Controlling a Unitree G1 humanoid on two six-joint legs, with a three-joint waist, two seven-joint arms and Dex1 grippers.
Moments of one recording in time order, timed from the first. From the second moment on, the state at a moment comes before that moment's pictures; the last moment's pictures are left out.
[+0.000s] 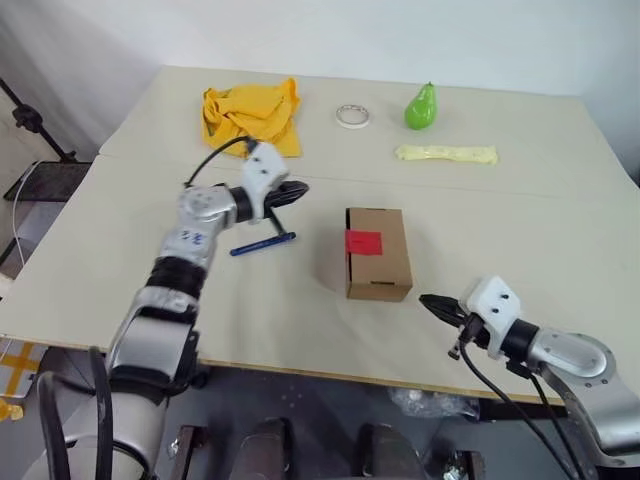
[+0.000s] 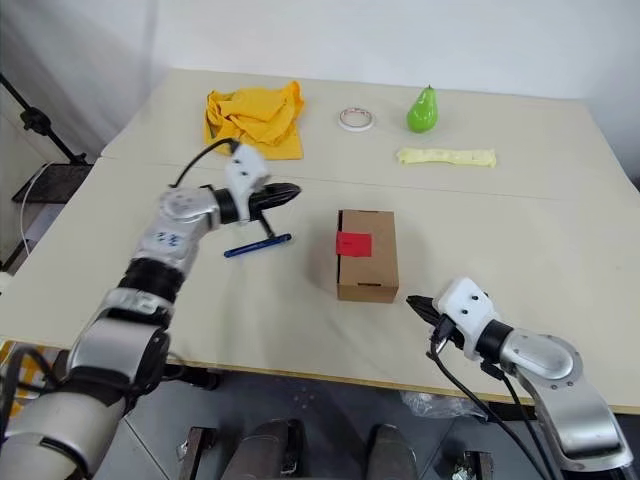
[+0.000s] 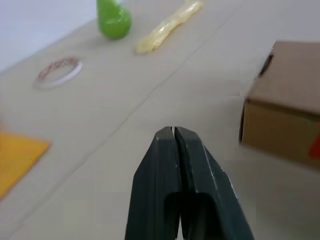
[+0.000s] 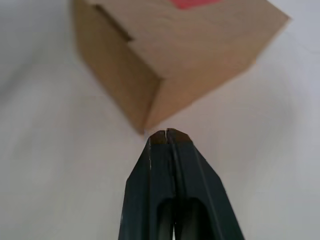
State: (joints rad) left arm -1.14 0.32 -0.13 0.99 0.01 -0.14 -0.71; right arm 0.05 -0.70 -0.08 -0.46 0.27 0.39 0.69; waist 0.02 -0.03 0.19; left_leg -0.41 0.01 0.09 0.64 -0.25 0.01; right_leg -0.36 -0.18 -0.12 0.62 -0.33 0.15
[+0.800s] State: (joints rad) left arm -1.24 0.10 -0.13 1.34 0.16 -0.28 -0.84; right arm -0.02 -0.68 -0.02 -0.58 0.33 0.70 0.58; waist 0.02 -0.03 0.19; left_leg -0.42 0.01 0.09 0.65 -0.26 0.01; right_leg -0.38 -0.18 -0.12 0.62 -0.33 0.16
